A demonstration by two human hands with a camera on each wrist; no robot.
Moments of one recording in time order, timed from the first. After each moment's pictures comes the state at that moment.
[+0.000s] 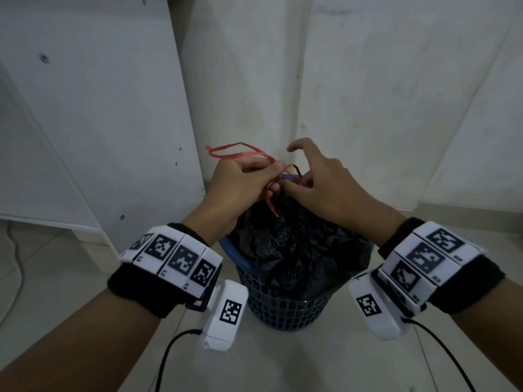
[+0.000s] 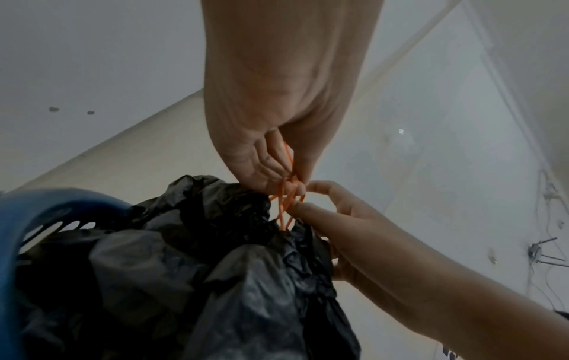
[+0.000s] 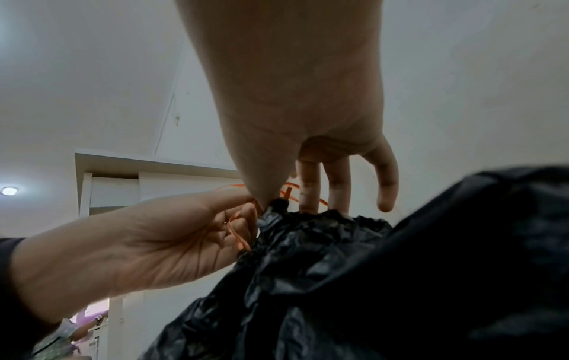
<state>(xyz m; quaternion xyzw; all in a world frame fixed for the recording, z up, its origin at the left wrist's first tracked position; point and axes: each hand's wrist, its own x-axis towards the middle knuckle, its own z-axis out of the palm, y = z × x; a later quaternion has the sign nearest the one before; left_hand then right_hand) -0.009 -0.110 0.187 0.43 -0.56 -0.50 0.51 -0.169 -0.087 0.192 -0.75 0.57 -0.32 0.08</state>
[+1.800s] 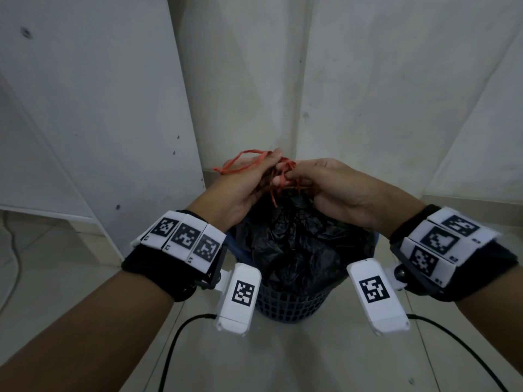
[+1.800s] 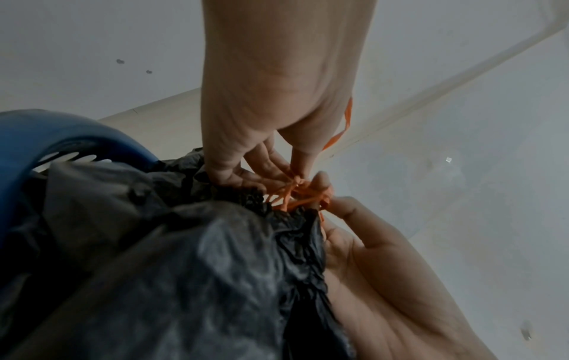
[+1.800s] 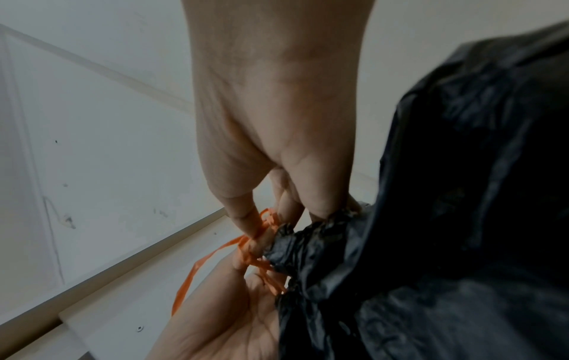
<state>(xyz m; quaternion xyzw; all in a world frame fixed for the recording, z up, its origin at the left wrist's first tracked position) -0.017 -0.122 0.176 0.42 -0.45 -0.64 0.46 -0.159 -0.089 0.185 -0.46 0.42 -0.47 0.63</state>
